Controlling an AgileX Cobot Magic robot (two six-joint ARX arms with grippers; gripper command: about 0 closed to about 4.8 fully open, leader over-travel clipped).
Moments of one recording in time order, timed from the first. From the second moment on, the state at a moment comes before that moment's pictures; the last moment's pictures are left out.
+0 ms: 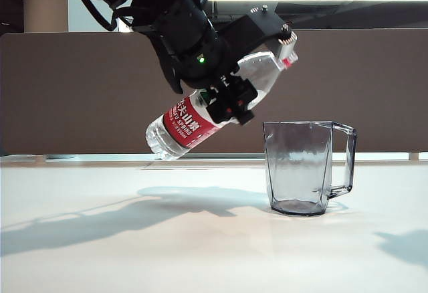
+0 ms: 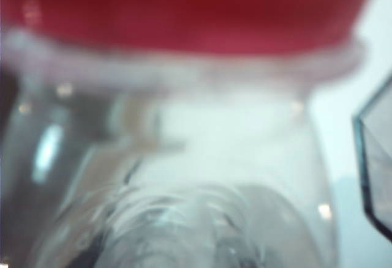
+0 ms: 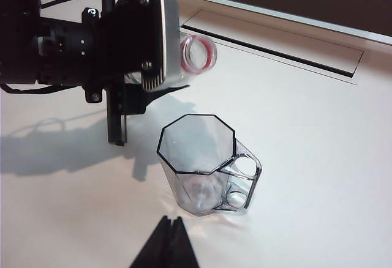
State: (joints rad) left arm -0.82 1.74 1.06 0.27 -0.31 0.80; right arm 0.53 0.39 0.62 -0.57 -0.03 0.00
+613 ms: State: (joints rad) left arm -0.83 1.75 1.06 0.23 -0.33 0.97; right arm 0.53 0.39 0.62 -0.57 -0.03 0.00
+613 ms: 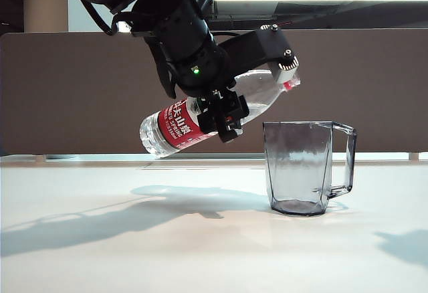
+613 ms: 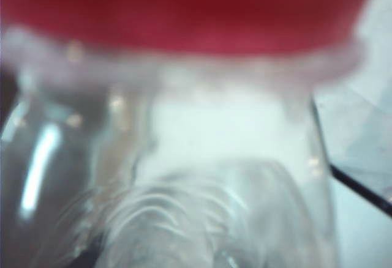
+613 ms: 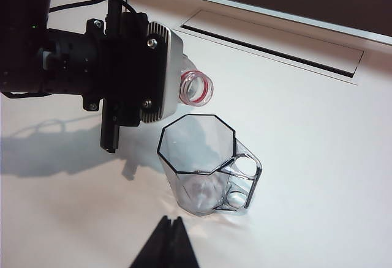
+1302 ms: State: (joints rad) left arm -0.85 1.75 1.06 0.22 -0.37 1.09; right arm 0.53 0.39 0.62 -0.57 -0.03 0.00
